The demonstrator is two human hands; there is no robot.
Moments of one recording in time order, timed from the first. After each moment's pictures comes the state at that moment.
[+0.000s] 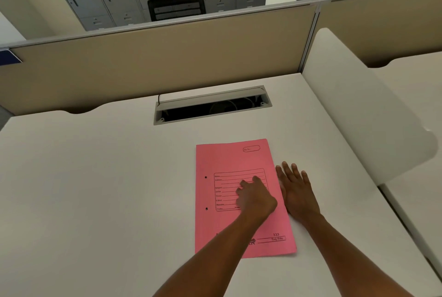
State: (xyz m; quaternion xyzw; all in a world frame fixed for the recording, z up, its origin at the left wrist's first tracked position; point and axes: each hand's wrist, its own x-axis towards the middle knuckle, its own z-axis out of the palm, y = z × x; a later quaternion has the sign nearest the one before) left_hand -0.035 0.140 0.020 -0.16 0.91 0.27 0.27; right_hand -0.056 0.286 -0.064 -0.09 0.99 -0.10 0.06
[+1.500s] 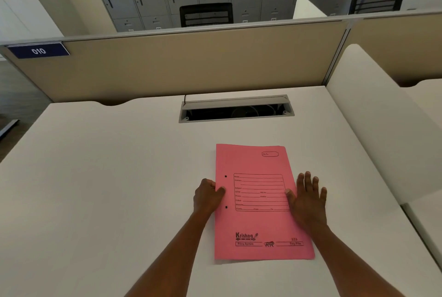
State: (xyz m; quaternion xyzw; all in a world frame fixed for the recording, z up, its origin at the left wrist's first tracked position) left_hand -0.016 -0.035 -0.013 -0.29 0.85 0.43 0.11; right_hand -0.045 0.249 -0.056 0.02 0.99 -0.11 0.10
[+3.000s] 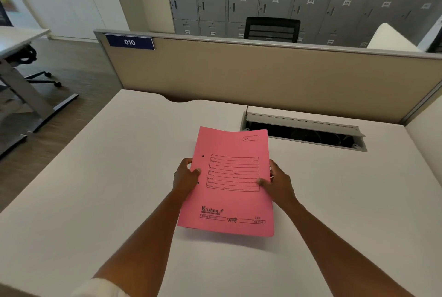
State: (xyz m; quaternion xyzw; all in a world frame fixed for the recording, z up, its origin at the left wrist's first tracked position) left_hand -0.007 -0.286 0.016 -0.38 0.78 0.49 -0.03; right_hand -0.093 -0.021 0.026 -0.12 0.86 -0.47 0.16
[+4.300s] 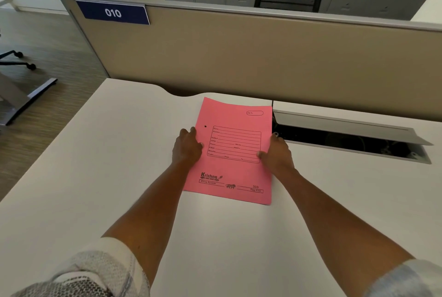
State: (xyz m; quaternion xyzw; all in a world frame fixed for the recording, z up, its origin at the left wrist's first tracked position) left_hand -0.163 -0.435 -0.026 -0.28 0.93 0.25 0.02; right_hand -0.243 -0.194 -0.035 -0.06 0.96 -0.25 0.12
